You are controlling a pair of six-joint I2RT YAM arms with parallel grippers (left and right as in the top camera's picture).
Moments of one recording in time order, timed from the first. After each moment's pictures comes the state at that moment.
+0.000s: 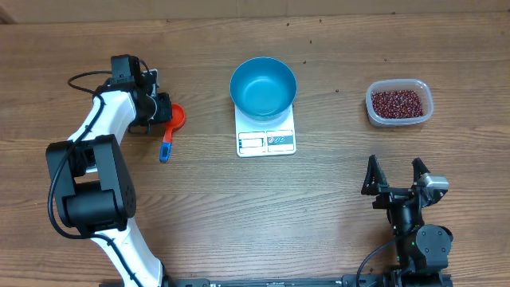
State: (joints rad) left arm 0.12 2.05 1.40 -0.58 0.18 -0.04; right arm 0.03 0.01 0.02 -0.03 0.01 0.23
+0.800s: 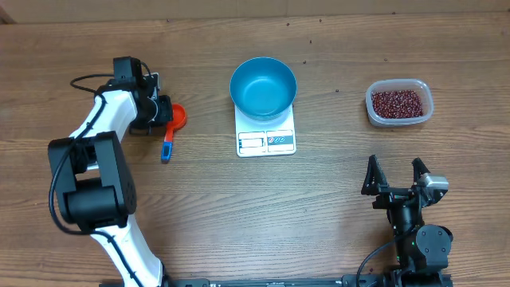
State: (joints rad) left arm 0.12 2.04 1.41 -0.62 0.17 -0.07; right arm 0.03 0.01 0.02 -0.03 0.01 0.23
